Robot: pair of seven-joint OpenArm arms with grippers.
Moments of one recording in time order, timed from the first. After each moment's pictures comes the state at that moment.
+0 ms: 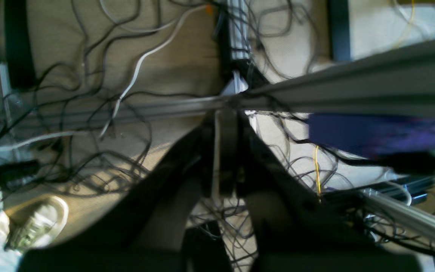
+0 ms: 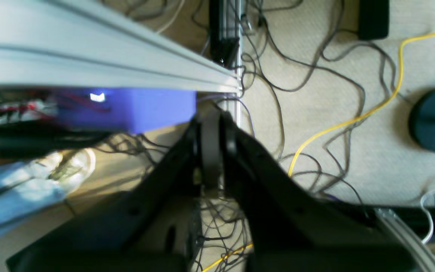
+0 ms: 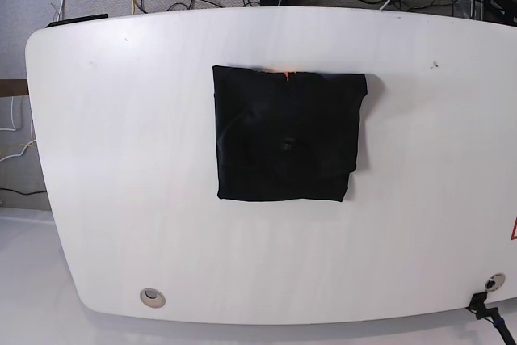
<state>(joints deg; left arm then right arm) 54.2 -10.8 -7.4 78.0 -8.5 -19.3 -8.9 -55.3 0.9 5.6 74.5 6.3 18.9 8.8</state>
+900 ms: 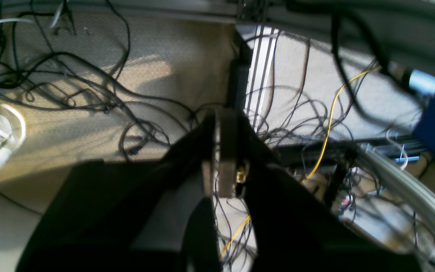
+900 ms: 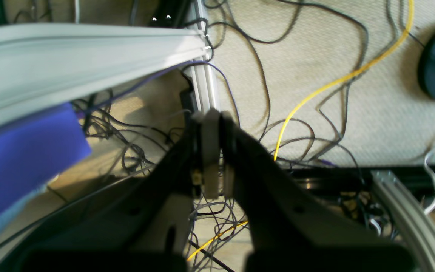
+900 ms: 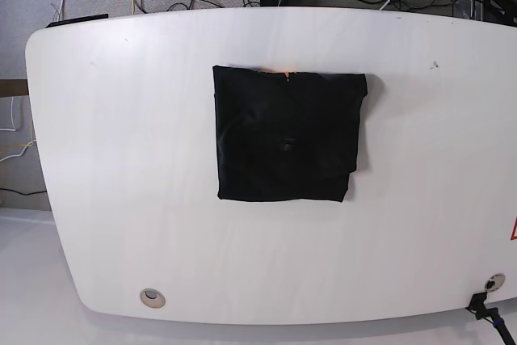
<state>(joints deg) 14.5 -10.0 -0.7 15.7 -8.2 -19.3 -8.5 -19.7 5.7 4.0 20.4 6.4 18.9 13.1</state>
